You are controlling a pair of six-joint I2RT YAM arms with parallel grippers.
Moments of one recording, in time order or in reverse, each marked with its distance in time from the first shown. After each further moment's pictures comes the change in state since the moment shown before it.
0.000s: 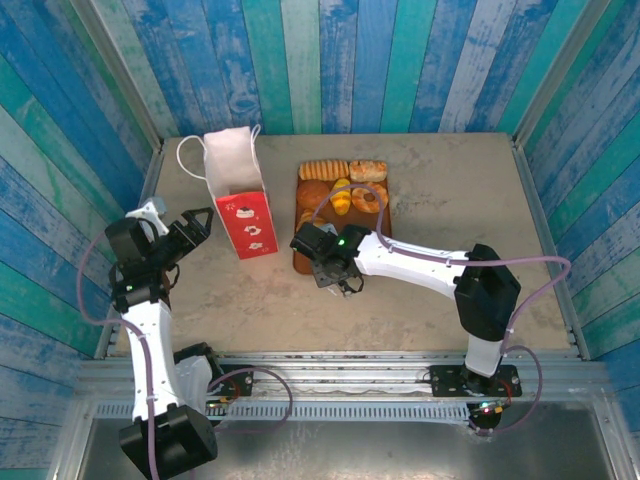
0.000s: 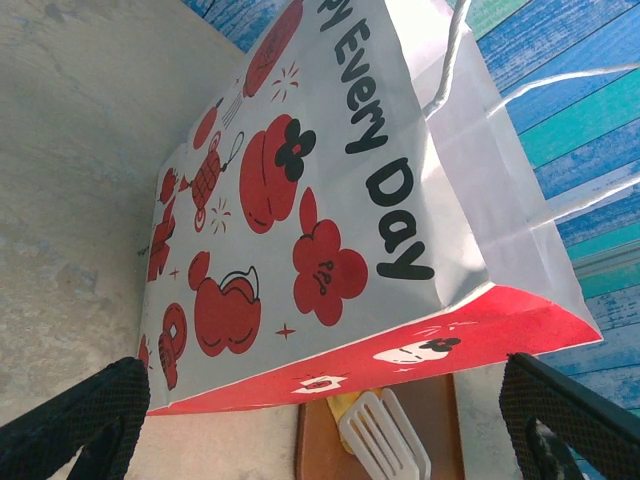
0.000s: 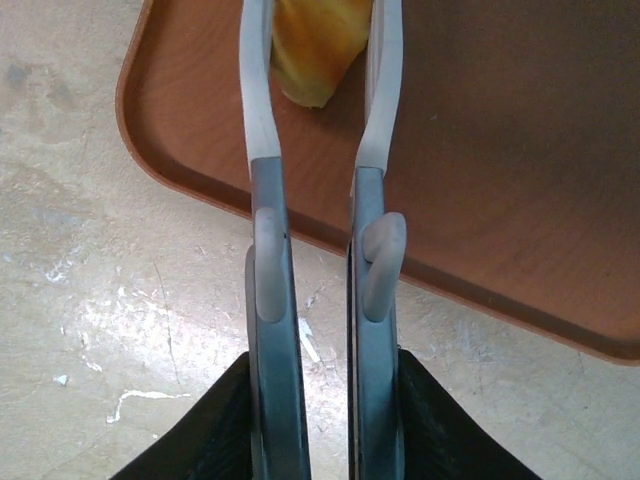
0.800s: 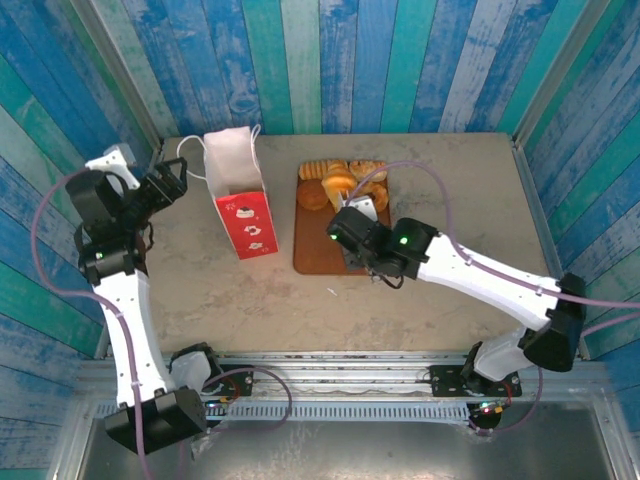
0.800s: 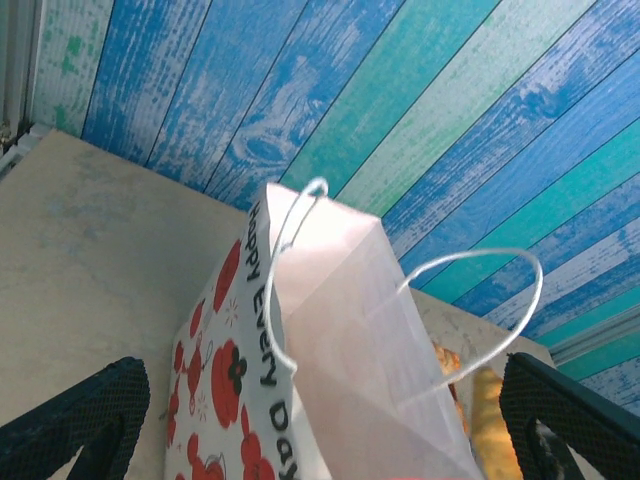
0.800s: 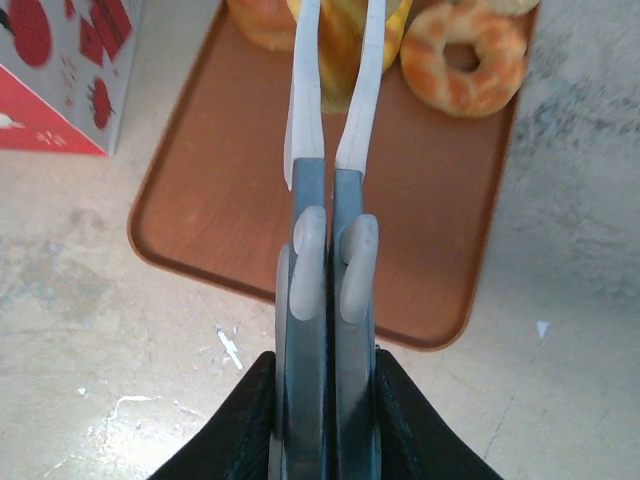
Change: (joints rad) left arm -0.001 0.206 0.478 -0.087 -0.091 0.090; right arm -0.001 -0.375 -0.023 -0.089 0.208 -0.017
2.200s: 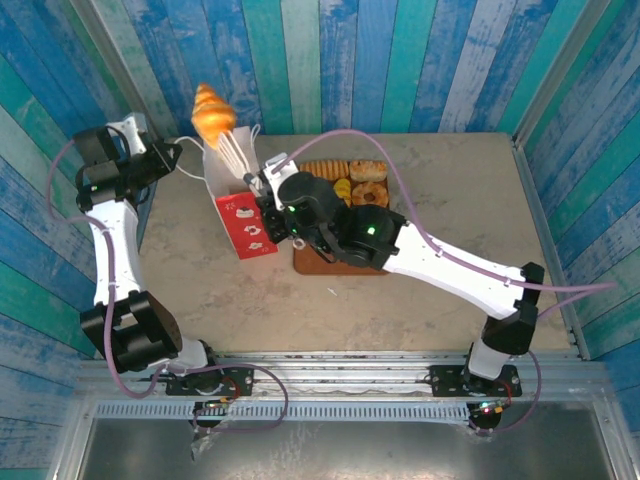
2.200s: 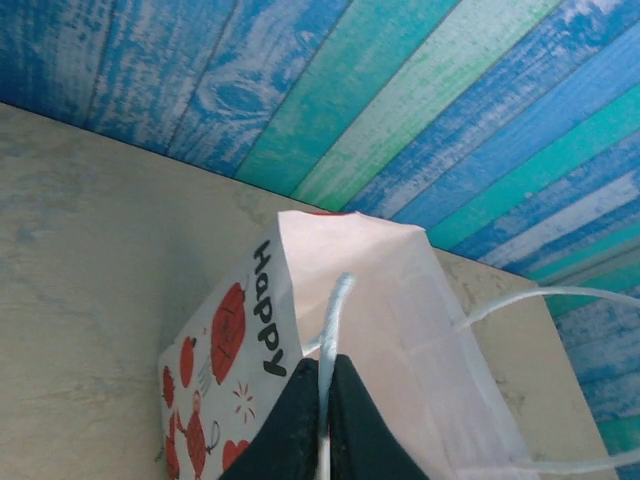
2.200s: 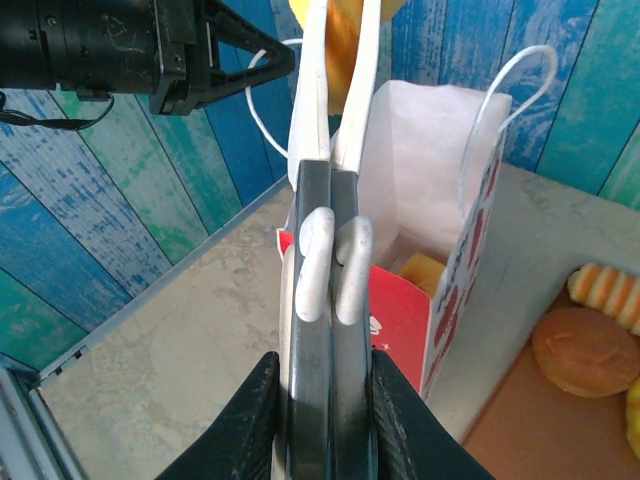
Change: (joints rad) left arm 0.000 0.424 0.219 -0.006 0.143 0.138; right arm 0.130 0.283 0.482 0.417 -0.133 -0.309
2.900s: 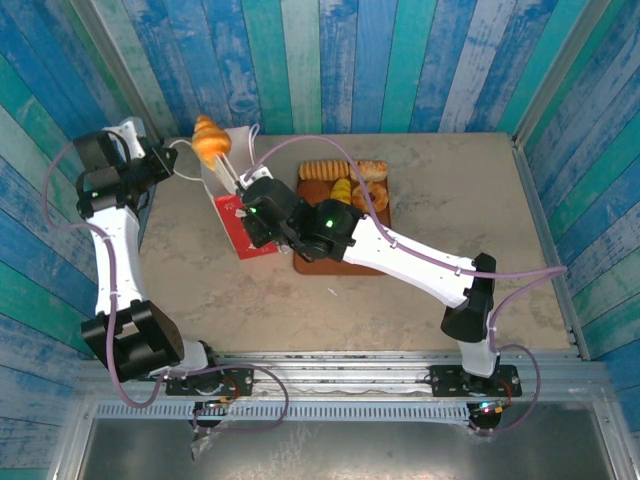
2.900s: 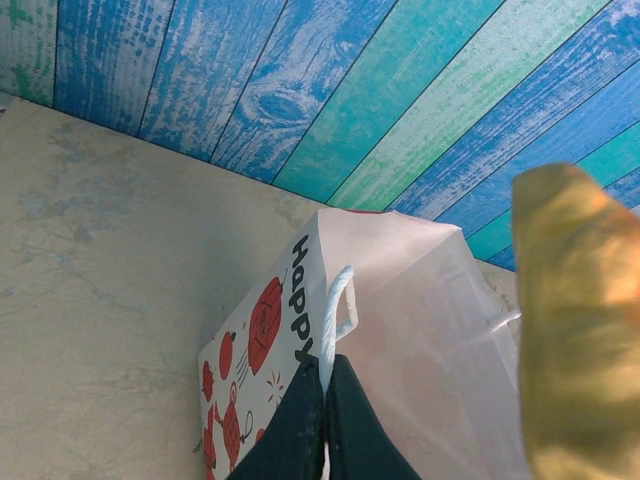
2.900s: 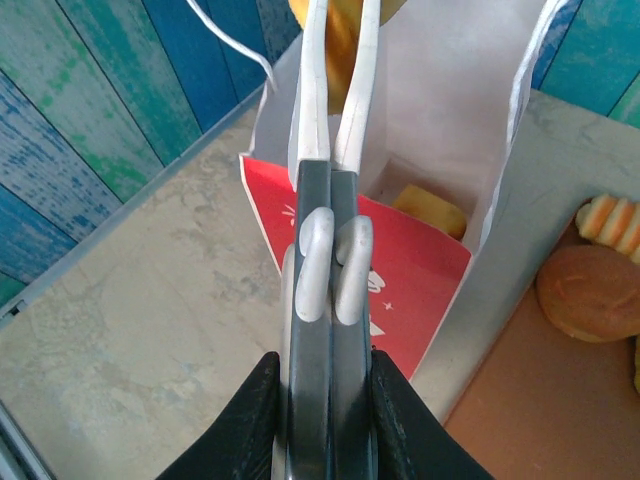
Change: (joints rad) left arm 0.000 -0.048 -0.039 0.001 -0.081 0.015; right arm -0.003 0.212 0.201 -0.198 0.014 0.048
